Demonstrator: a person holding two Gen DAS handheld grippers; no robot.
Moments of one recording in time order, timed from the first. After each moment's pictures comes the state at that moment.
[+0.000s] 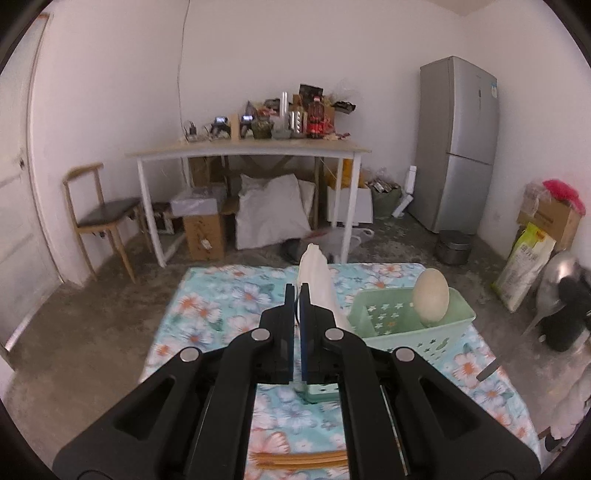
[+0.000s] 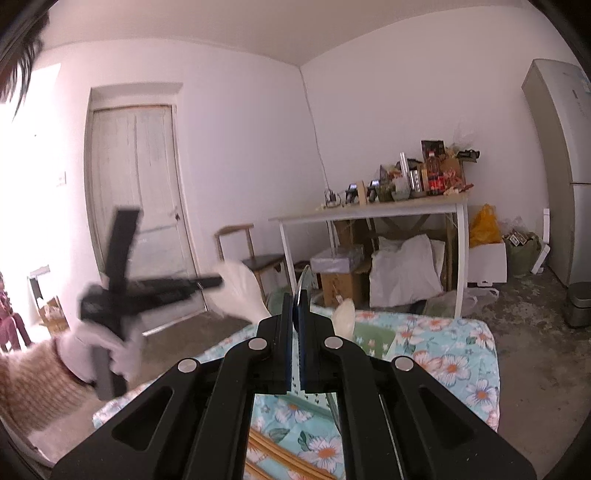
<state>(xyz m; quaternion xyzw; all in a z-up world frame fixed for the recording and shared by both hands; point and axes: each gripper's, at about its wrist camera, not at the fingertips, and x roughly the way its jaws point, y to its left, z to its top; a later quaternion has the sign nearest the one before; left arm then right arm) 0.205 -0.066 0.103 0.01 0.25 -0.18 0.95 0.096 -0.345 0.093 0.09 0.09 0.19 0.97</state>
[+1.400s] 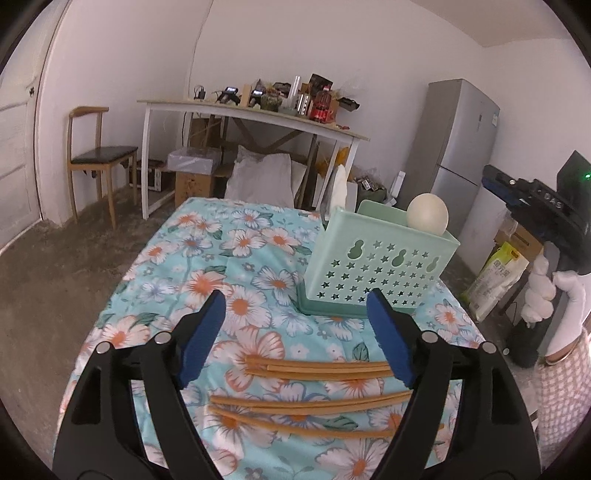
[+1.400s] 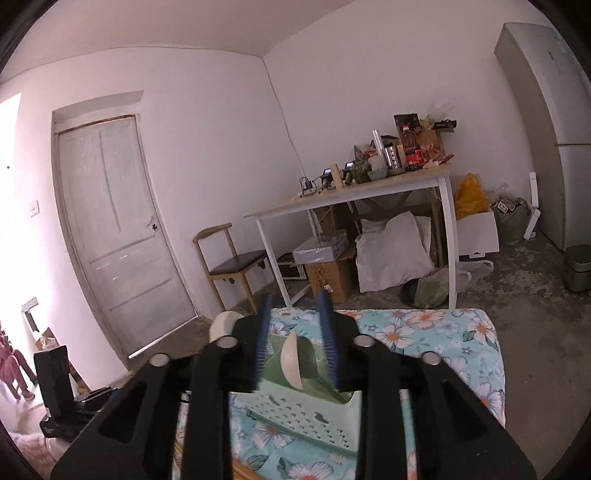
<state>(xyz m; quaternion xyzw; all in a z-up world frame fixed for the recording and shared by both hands) 0.128 0.002 0.013 -0.07 0.26 -0.19 0.94 0.157 -0.361 0.084 0.13 0.14 0.16 0.97</state>
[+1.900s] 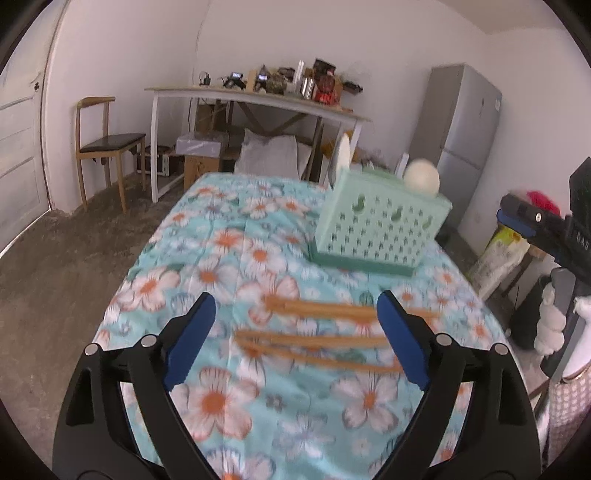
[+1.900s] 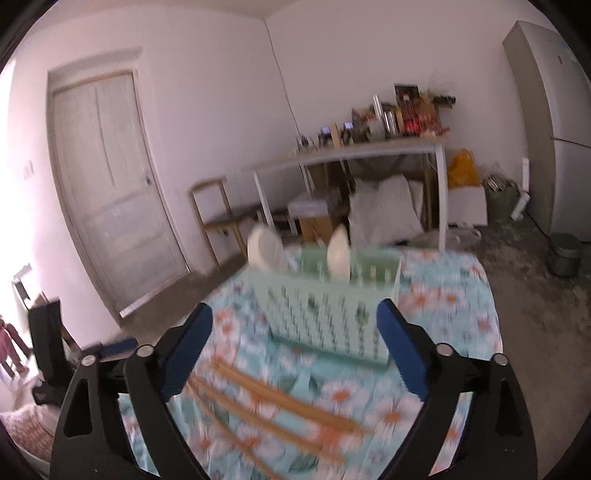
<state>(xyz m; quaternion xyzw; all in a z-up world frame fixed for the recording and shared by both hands) 0.078 0.023 0.001 -0.05 0.31 -0.19 0.93 0.088 -0.294 0.046 0.08 0.26 0.12 0.96</state>
